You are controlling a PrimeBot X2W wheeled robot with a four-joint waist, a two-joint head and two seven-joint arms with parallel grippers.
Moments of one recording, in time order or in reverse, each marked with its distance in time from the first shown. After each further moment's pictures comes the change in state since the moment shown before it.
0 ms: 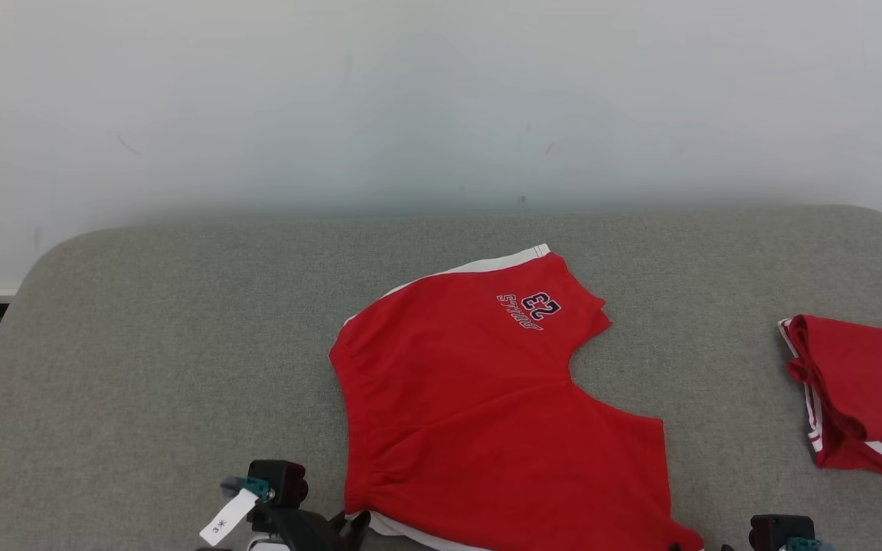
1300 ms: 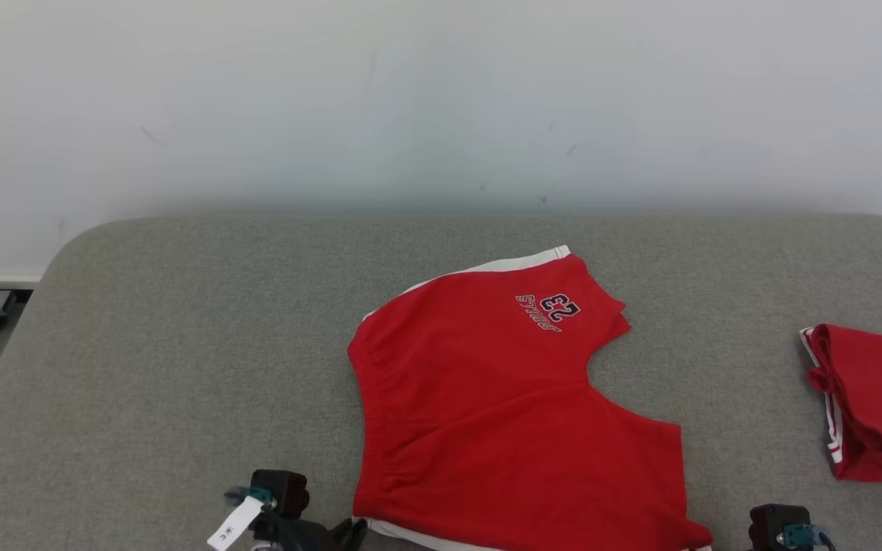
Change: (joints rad) left arm -0.022 -0.029 -0.026 0.122 0.010 -0.067 -0.068; right arm -0.074 0.001 -0.010 0.143 0.028 0.004 0.040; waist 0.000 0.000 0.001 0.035
